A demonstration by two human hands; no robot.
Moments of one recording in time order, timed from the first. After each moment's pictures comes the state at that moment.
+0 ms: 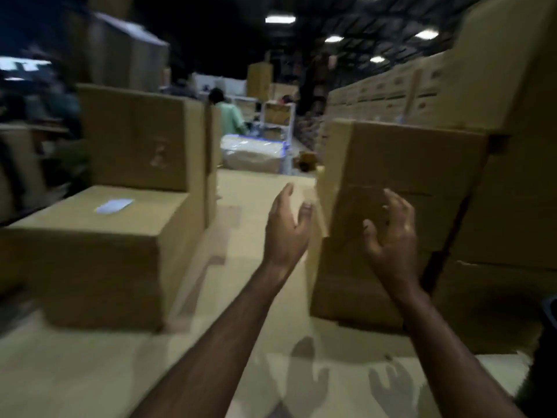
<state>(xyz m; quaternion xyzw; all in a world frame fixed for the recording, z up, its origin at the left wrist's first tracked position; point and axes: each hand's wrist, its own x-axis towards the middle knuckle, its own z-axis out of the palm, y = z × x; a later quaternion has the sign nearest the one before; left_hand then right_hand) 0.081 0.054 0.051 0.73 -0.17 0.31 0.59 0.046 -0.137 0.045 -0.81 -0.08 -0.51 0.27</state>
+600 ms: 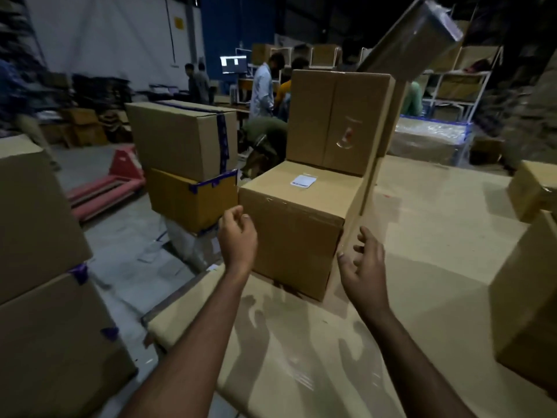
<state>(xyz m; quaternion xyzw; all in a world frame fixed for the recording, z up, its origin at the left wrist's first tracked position) 0.049 0.421 -0.041 0.69 0.28 0.41 0.53 0.083 0.191 -0.064 -0.82 -0.20 -0.21 0.50</state>
